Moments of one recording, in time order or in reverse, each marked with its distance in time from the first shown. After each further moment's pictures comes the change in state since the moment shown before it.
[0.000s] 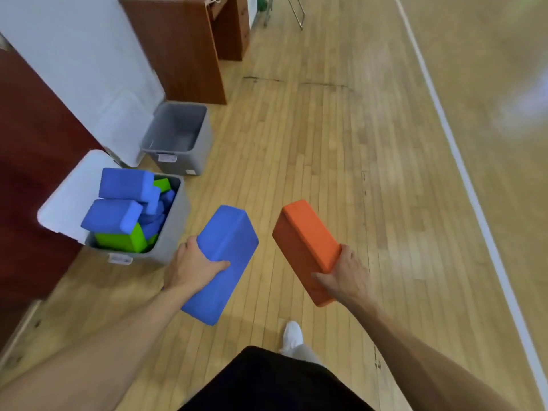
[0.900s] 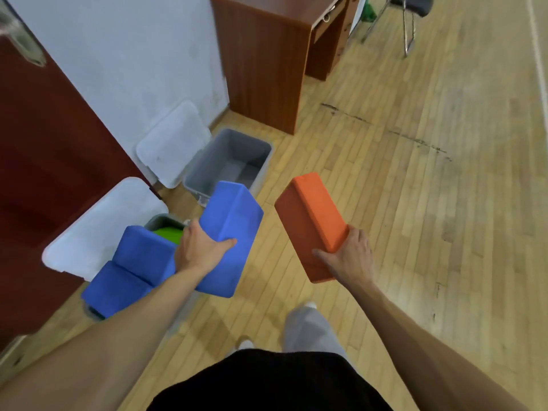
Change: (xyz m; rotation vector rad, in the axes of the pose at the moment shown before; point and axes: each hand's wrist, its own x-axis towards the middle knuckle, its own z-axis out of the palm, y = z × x) left_hand 0.556 0.081 -0.163 -0.238 0.198 -0.293; right_hand 0.549 -0.392 0.013 -0.017 0.002 -0.215
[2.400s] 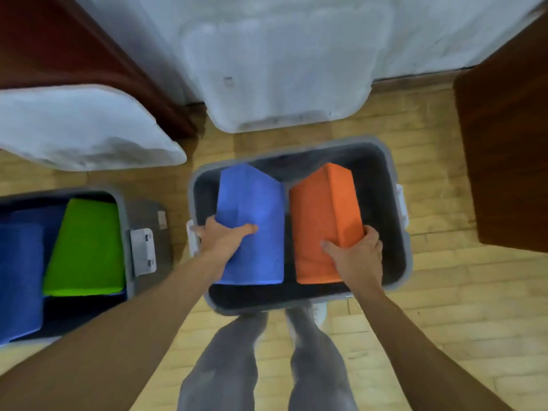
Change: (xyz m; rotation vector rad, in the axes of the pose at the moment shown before) left_hand 0.692 -0.017 0.266 -0.869 0.259 -1.151; right_hand 0.721 -0.276 0.514 -0.259 -0.744 -0.255
